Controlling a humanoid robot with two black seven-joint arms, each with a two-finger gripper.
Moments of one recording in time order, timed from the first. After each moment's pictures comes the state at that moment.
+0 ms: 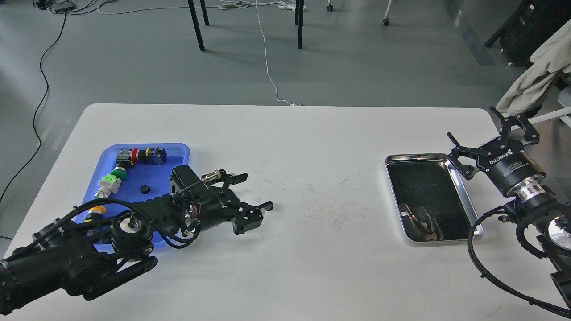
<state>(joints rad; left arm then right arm) -0.59 0.41 -0.33 -1.19 2.18 0.14 -0.16 0.25 -0.46 1.26 0.98 0.17 0.49 -0.11</state>
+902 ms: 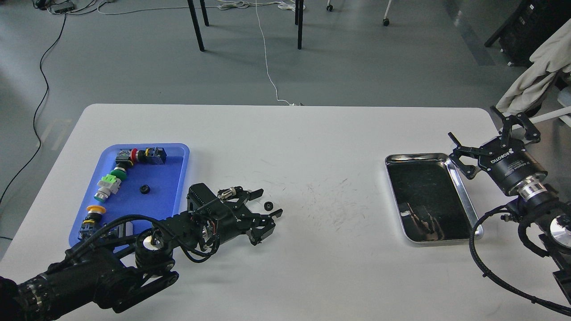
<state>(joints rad) -0.53 0.28 -0.33 -1.05 2.18 0.20 -0.16 0.27 -0.47 1.26 0.97 0.16 0.49 -0.11</state>
